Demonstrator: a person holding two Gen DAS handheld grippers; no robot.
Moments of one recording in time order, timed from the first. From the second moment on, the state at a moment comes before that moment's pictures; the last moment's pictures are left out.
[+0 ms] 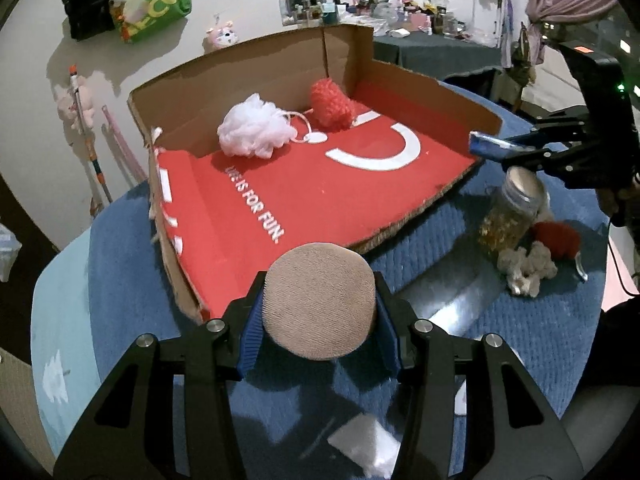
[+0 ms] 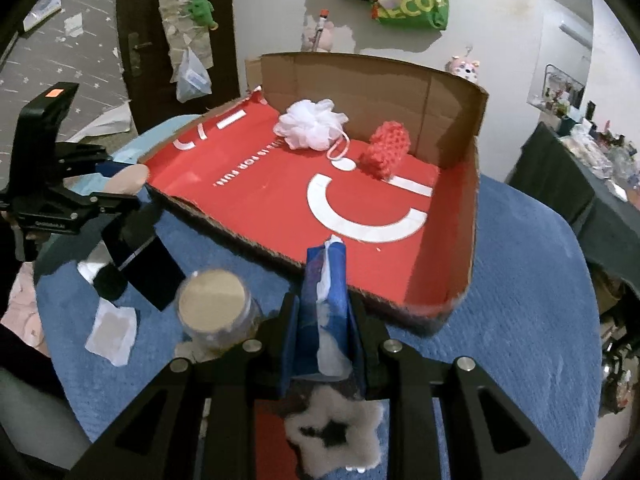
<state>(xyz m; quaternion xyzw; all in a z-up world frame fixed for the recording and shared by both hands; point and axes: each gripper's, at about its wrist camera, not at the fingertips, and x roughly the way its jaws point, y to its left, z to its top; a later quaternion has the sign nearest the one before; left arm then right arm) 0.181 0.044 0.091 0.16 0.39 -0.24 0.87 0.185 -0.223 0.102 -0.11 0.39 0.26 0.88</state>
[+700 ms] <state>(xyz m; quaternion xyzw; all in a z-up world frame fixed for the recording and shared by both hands) 0.261 -0.020 0.085 0.16 0.43 -0.27 0.85 0.277 -0.187 0.088 -0.09 0.45 0.25 0.85</state>
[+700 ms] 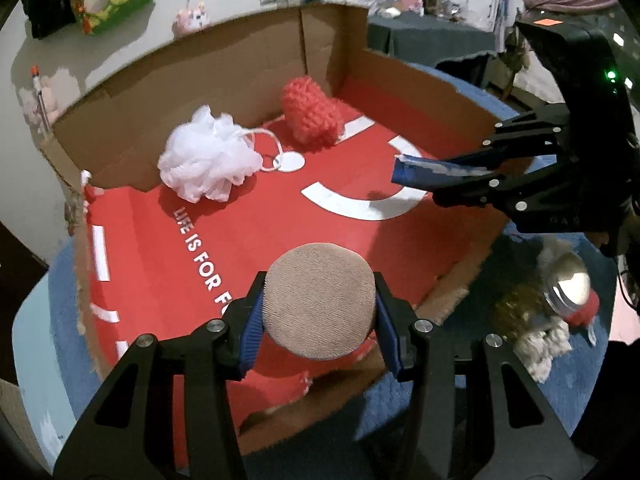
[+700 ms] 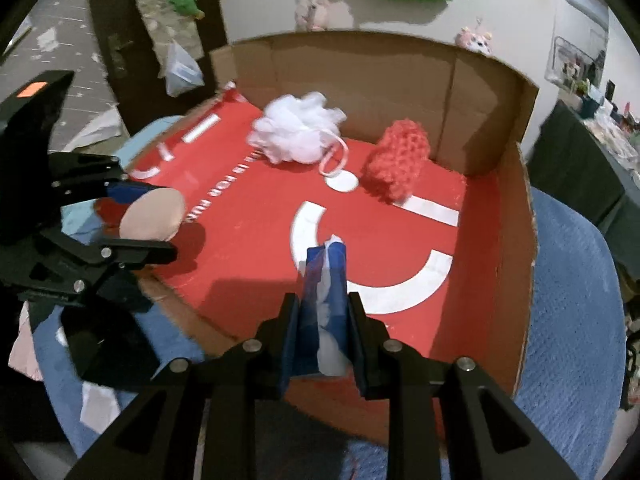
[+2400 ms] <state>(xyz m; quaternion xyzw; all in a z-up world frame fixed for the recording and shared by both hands) 0.366 -0.044 0.054 0.17 0.47 -0.23 0.83 0.399 -0.165 0.062 -0.05 0.54 0.20 0.82</state>
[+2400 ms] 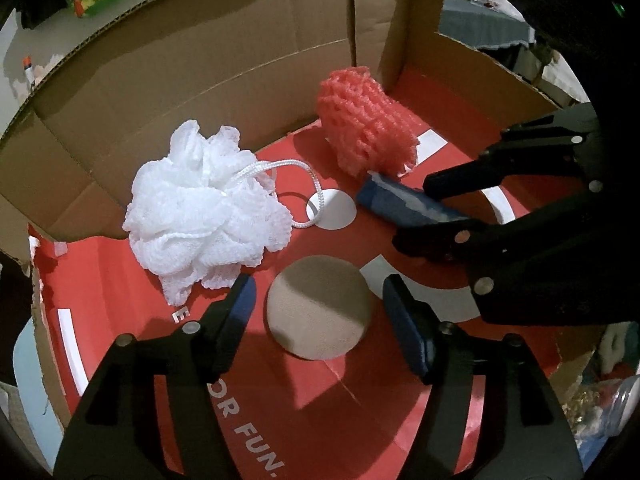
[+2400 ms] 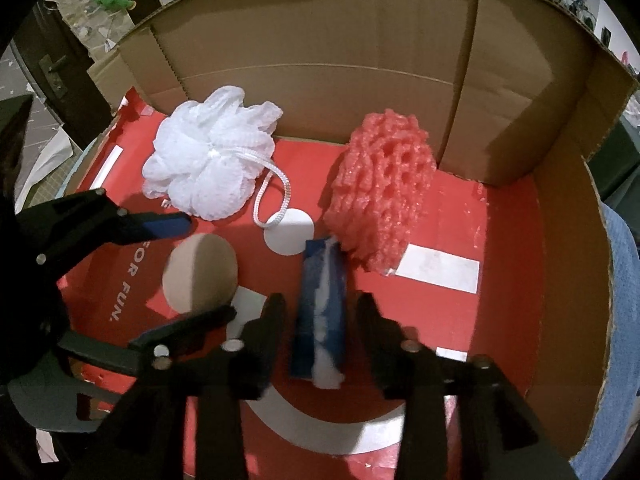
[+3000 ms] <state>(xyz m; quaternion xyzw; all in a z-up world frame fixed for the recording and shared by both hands) 0.310 -0.028 0.110 0.13 0.42 -0.21 0.87 0.341 -0.189 0.144 -0.04 0.46 0.19 0.86</state>
